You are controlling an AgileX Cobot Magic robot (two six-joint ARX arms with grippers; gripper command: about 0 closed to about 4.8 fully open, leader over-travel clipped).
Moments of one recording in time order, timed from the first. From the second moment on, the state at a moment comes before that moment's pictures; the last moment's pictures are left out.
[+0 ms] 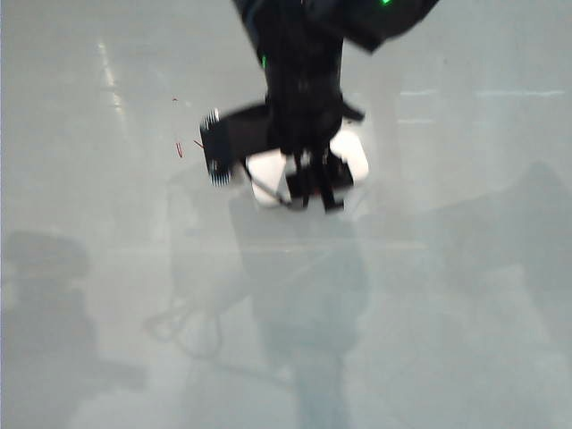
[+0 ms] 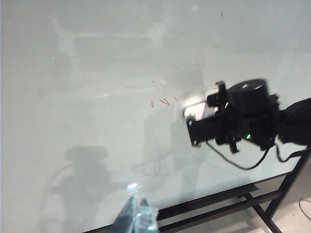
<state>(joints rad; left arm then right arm) -0.11 0.02 1.12 -1.18 0.22 -0.06 0.79 1.83 1.19 0.20 0.86 -1.48</state>
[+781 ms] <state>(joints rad) -0.11 0.02 1.12 -1.18 0.22 -0.06 0.92 1.75 1.27 0.30 0.85 -1.53</state>
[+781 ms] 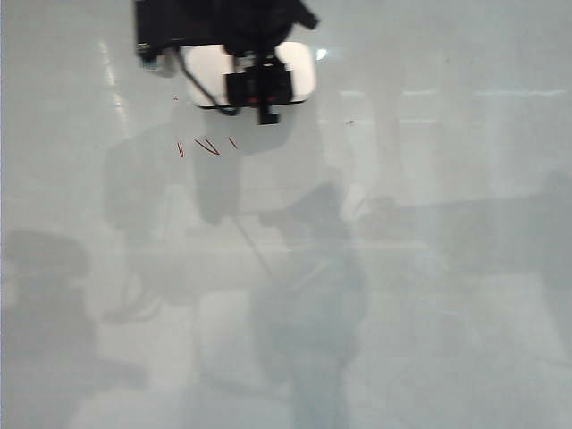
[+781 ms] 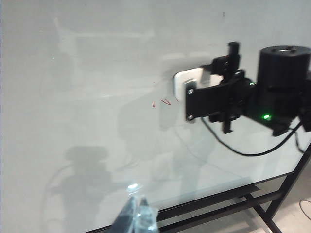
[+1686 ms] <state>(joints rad) -0.11 0.02 1.12 -1.18 0.22 -0.02 0.99 2.15 1.65 0.09 0.88 -1.34</state>
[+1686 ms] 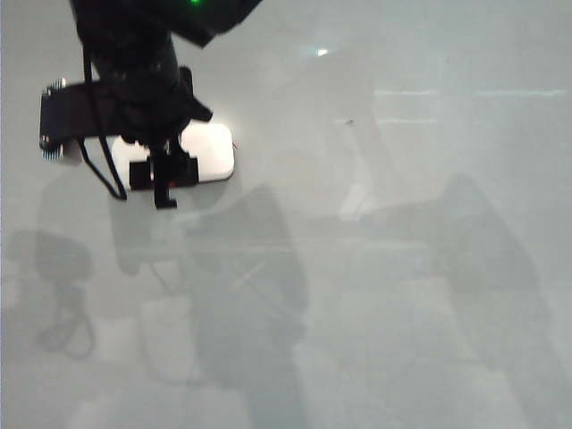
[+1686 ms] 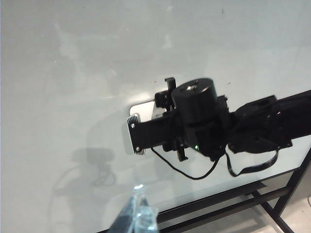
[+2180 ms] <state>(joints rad) -0.11 0.02 1.12 -1.18 0.22 -0.01 0.98 2.10 1.65 0.05 1.01 -1.43</state>
